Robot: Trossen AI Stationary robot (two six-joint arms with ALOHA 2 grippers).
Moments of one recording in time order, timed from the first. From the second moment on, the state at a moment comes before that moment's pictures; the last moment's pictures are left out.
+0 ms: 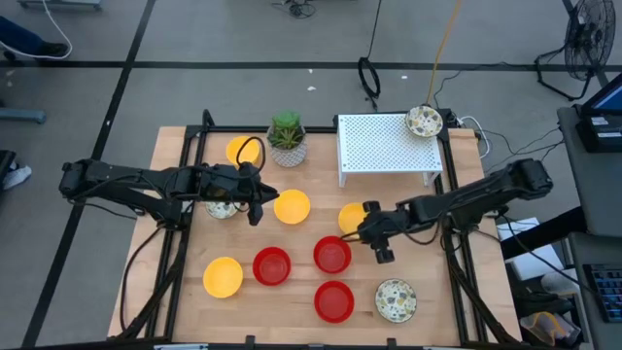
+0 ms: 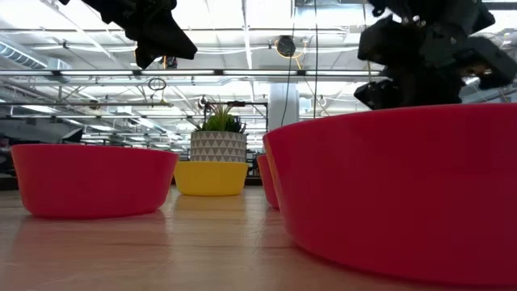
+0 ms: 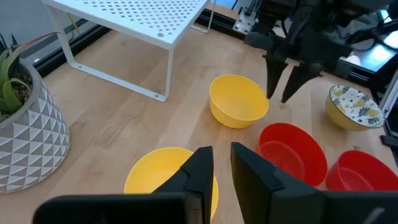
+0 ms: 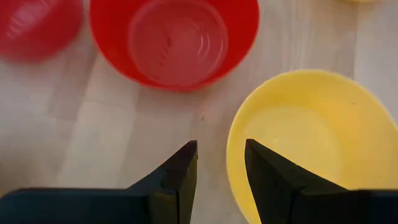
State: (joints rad) left arm 0.00 1.04 0.78 -0.24 -0.16 -0.35; right arm 0.22 1.37 0.74 -0.37 0.04 -0.01
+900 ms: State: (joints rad) left arm 0.00 1.04 0.78 -0.24 -0.16 -0.35; right arm 0.21 1.50 0.74 -0.31 0.24 -0.04
